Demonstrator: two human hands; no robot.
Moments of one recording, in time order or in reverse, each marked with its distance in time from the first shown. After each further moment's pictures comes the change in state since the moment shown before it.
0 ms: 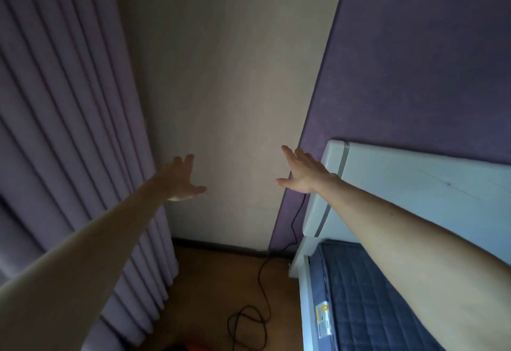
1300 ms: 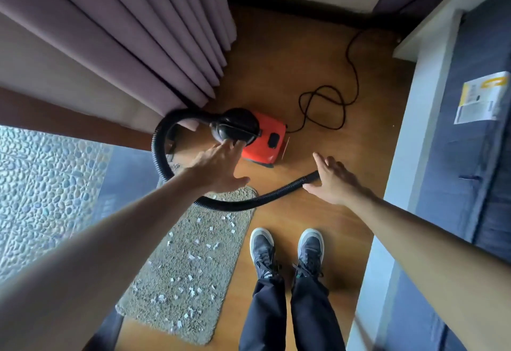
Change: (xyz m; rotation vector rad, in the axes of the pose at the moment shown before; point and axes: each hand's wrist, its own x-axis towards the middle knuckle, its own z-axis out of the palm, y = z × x) left_hand -0.205 -0.148 0.513 0.078 -0.645 0.012; right_hand -0.208 -0.087 0.631 0.196 -0.718 -0.008
